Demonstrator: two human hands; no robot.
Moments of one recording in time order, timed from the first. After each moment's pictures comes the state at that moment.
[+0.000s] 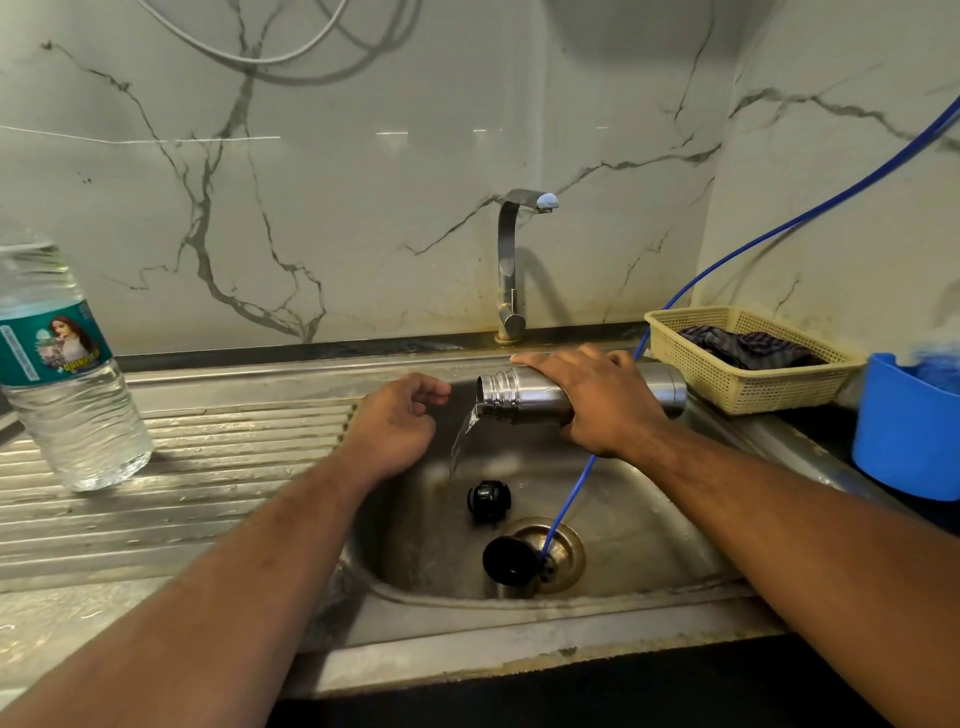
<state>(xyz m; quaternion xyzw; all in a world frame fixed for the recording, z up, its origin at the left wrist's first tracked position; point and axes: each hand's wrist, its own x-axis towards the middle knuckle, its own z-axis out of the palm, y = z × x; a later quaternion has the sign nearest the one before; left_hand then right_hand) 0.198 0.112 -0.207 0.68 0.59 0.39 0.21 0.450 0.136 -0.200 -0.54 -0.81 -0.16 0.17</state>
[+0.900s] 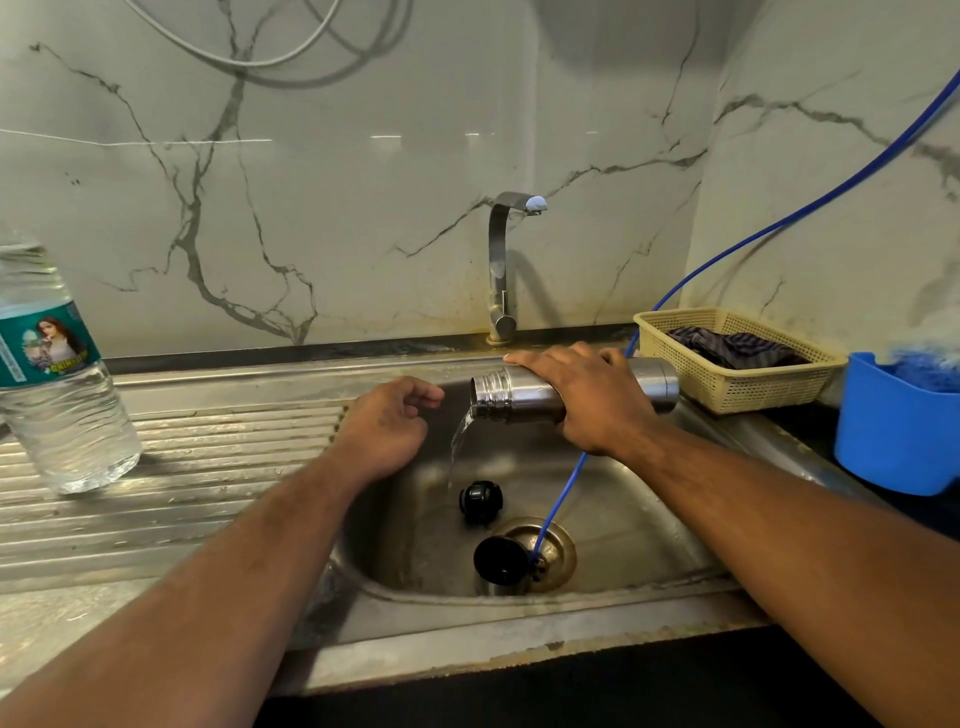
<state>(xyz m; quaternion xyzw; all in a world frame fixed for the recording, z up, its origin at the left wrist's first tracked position) 0.201 0.103 -0.203 0.68 0.60 0.37 0.20 0.451 0.131 -0.197 -0.55 -0.80 -0.16 0.17</state>
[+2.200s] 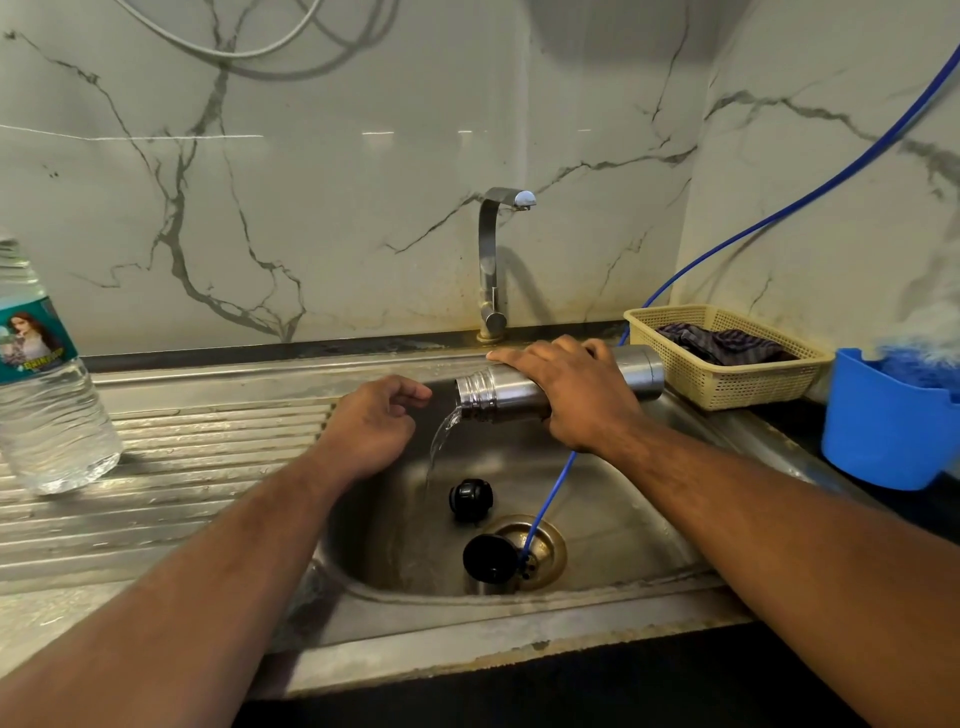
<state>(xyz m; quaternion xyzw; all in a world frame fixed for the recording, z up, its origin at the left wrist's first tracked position) 0.199 0.108 -0.206 0.68 0.60 0.37 0.21 0.449 0.134 -0.200 -0.53 -0.81 -0.19 0.17</state>
